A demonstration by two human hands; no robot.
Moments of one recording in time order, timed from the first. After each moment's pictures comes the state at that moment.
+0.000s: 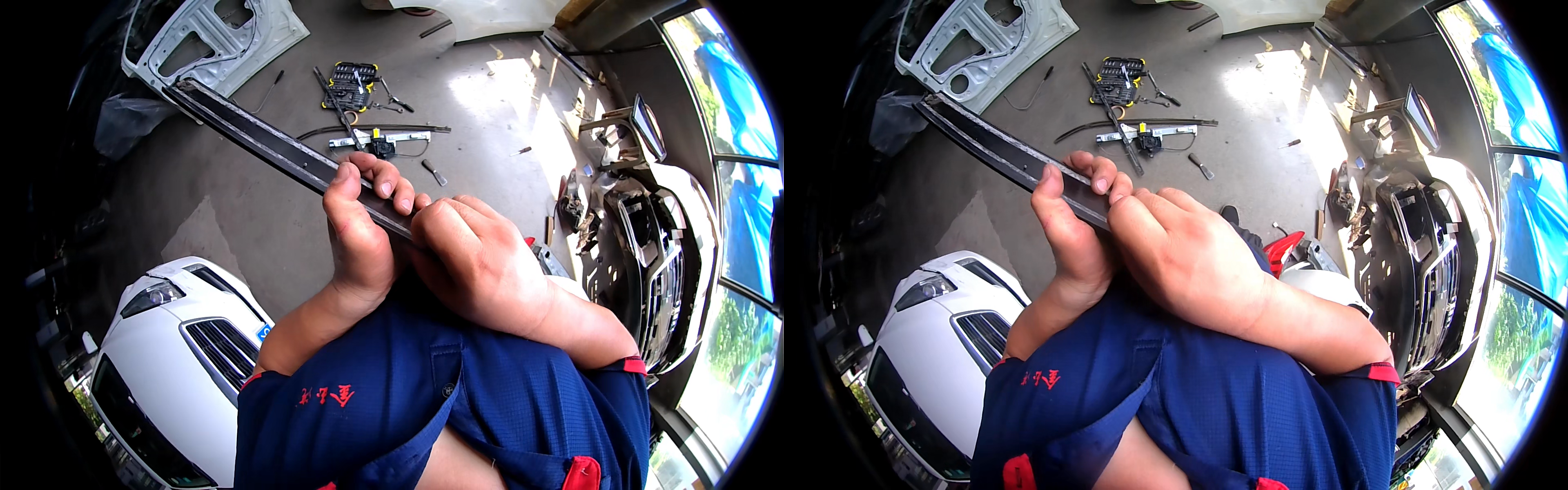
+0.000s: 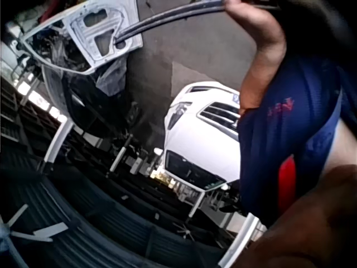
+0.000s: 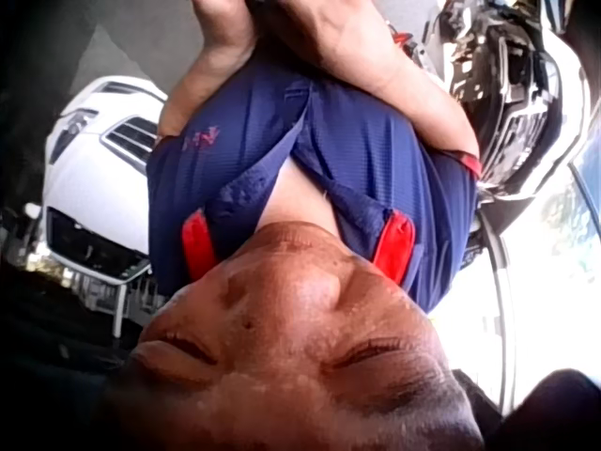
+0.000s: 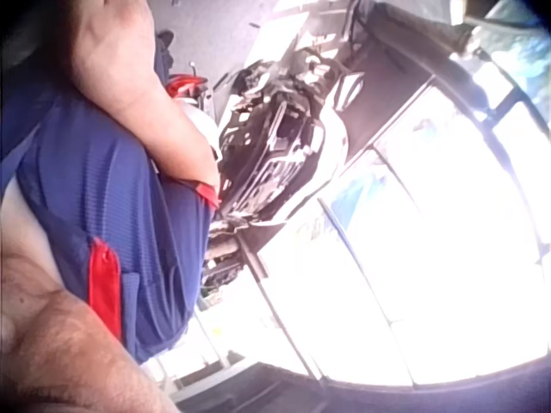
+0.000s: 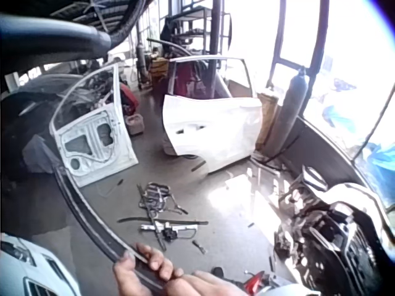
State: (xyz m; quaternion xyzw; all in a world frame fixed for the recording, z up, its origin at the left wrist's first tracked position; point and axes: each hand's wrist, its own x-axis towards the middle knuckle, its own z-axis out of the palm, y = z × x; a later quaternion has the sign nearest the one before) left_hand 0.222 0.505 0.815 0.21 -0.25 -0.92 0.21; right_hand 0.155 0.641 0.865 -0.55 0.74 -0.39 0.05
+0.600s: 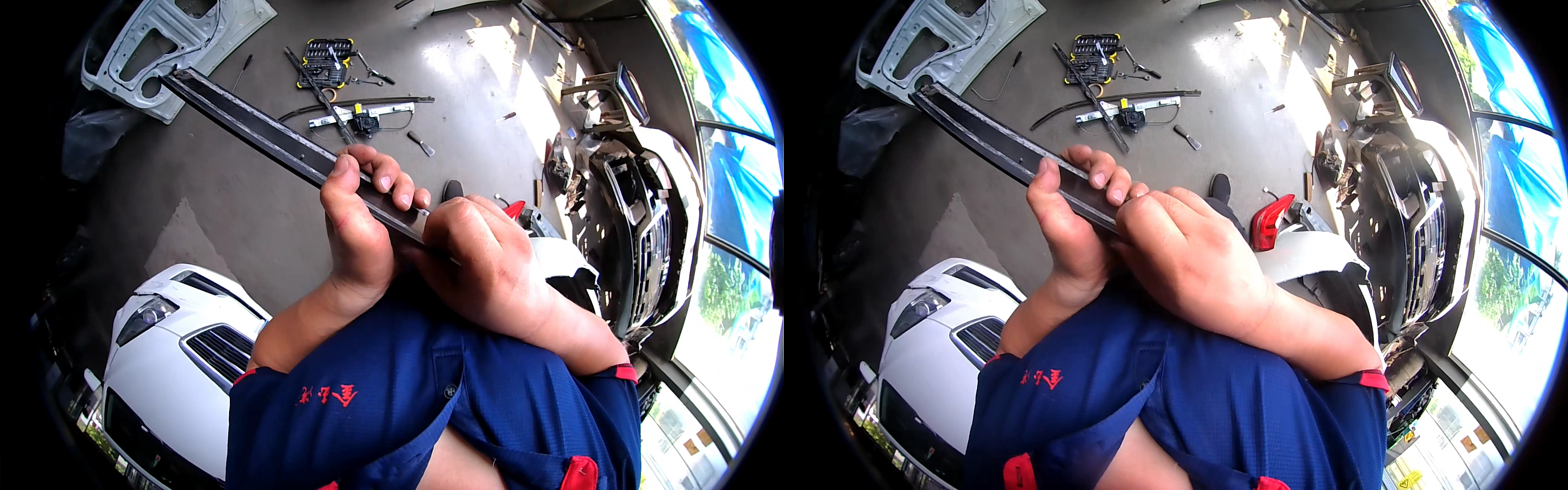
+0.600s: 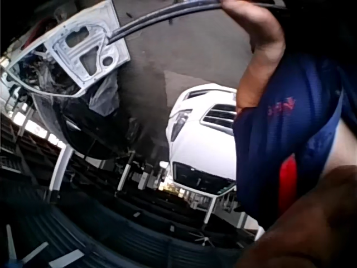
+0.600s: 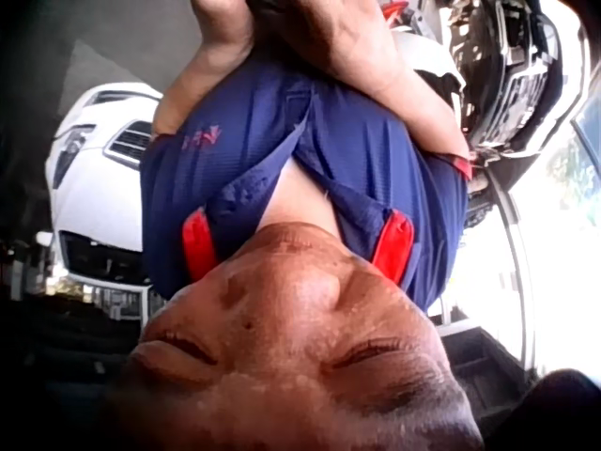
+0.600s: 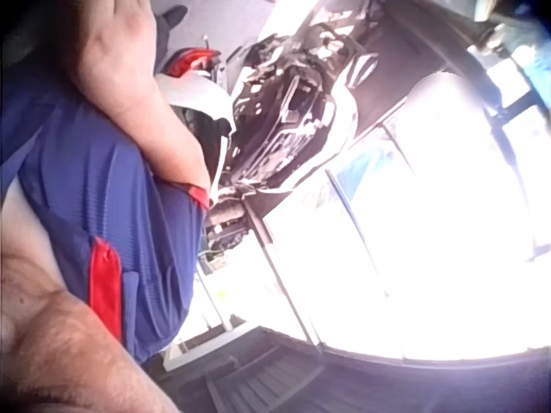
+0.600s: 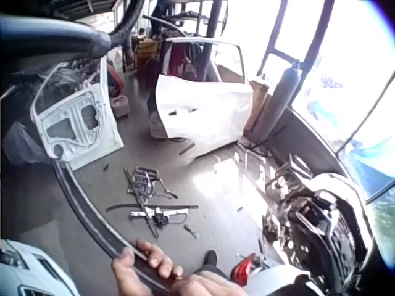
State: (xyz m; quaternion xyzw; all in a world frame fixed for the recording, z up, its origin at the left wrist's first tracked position) left_hand 0.248 0.454 0.801 0.25 -0.19 -0.94 0.14; right_hand 0.201 0.591 0.864 -0.47 0.79 -0.38 0.07
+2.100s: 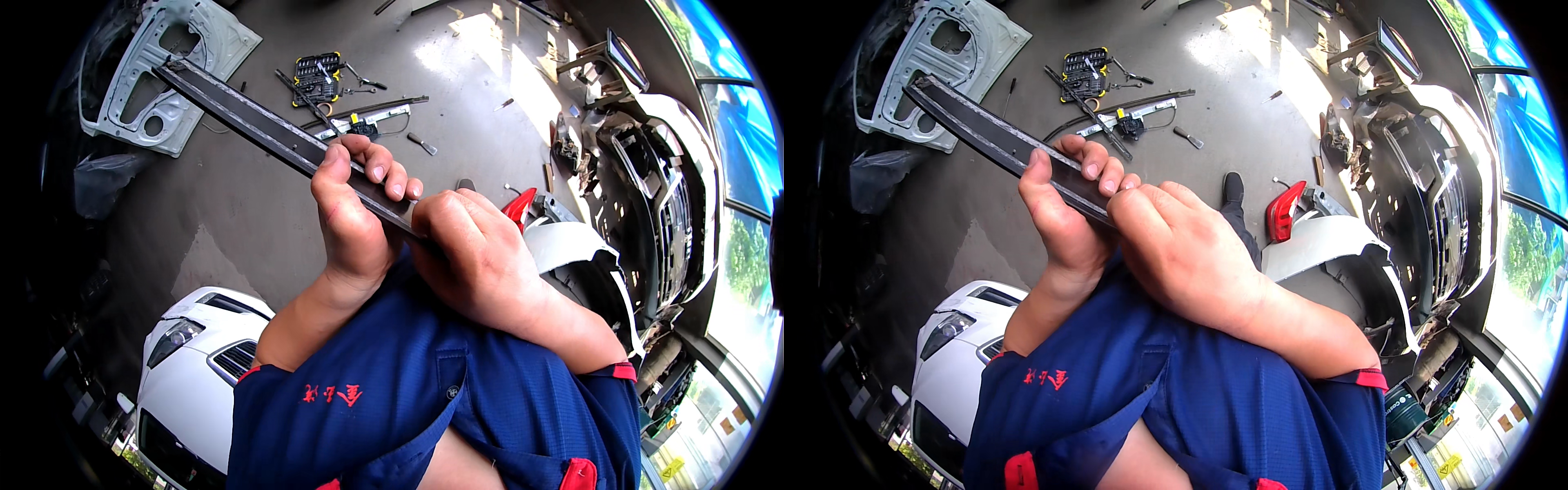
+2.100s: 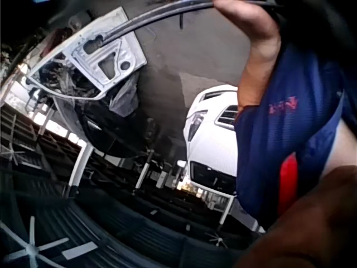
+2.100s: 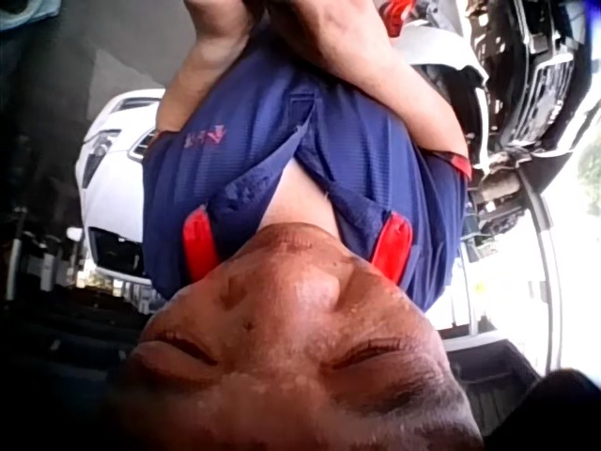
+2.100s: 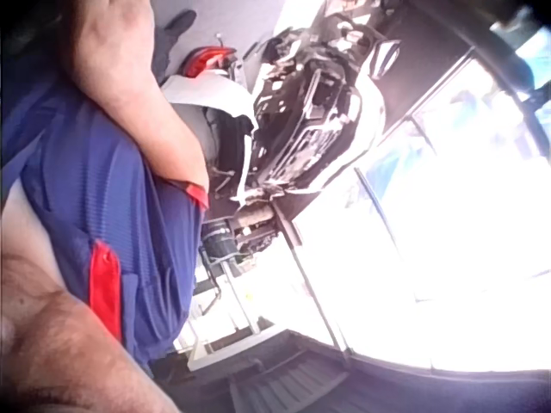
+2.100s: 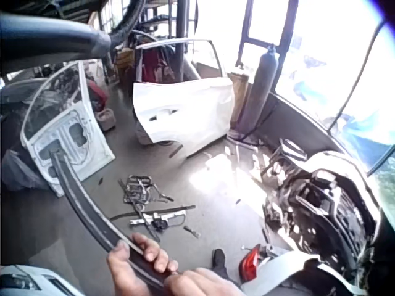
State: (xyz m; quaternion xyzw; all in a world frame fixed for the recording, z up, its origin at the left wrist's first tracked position) left_hand 0.224 0.476 0.801 0.19 -0.24 -0.95 0.09; right_hand 0.200 0.629 0.854 -0.43 0.81 -0.39 0.02
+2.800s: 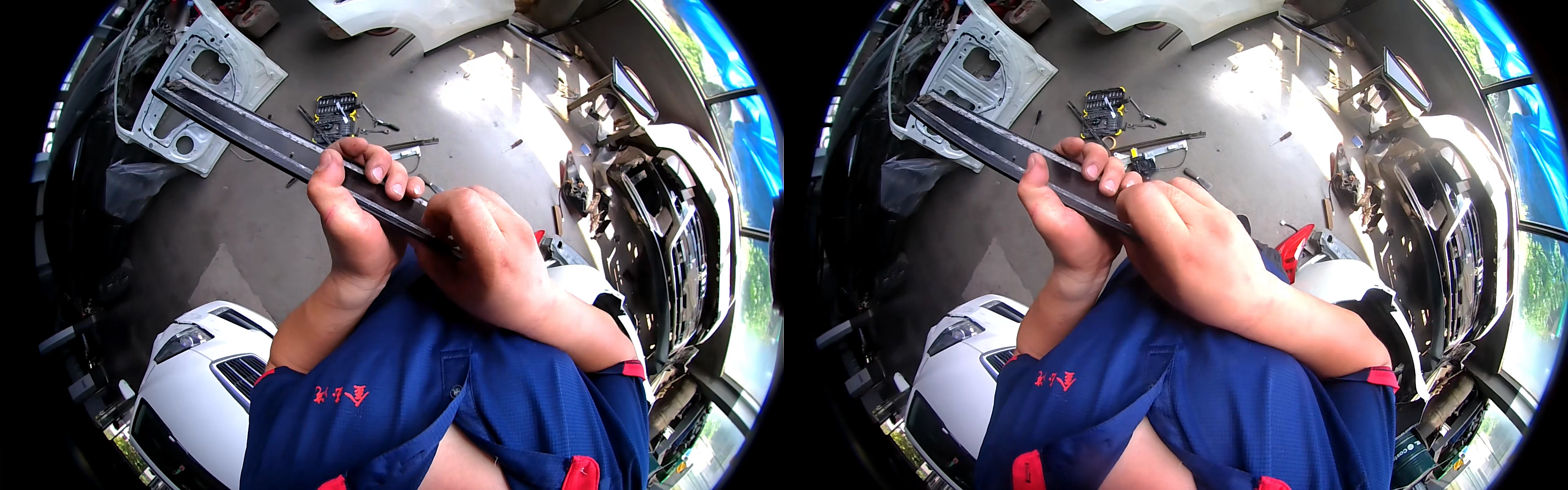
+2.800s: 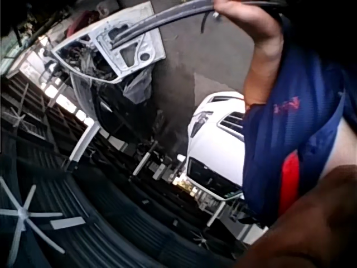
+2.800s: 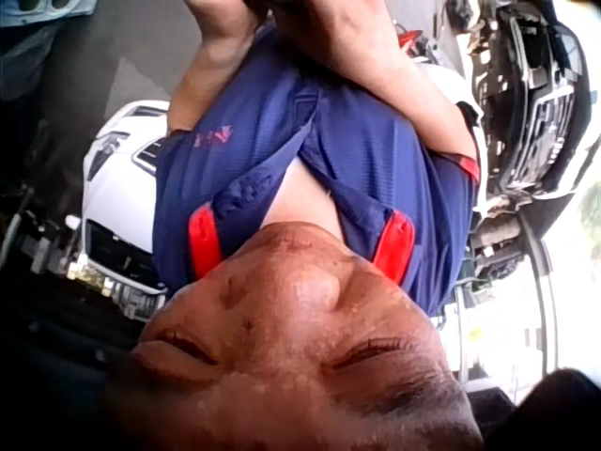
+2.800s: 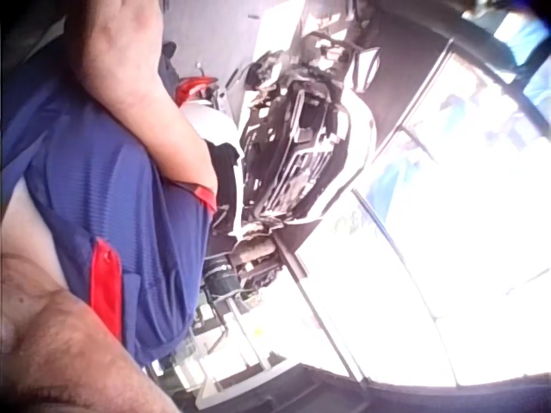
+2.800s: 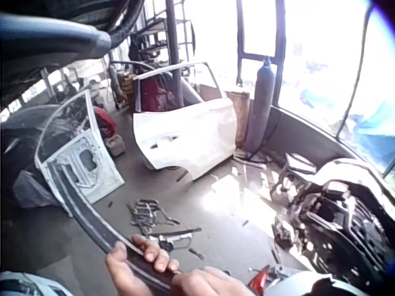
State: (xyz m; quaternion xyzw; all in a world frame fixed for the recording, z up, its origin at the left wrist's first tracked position) left_hand 0.164 0.539 0.827 0.12 -0.25 -0.95 0.14; right_hand 0.137 0.699 0.867 -0.43 0.78 -0.46 -0.04
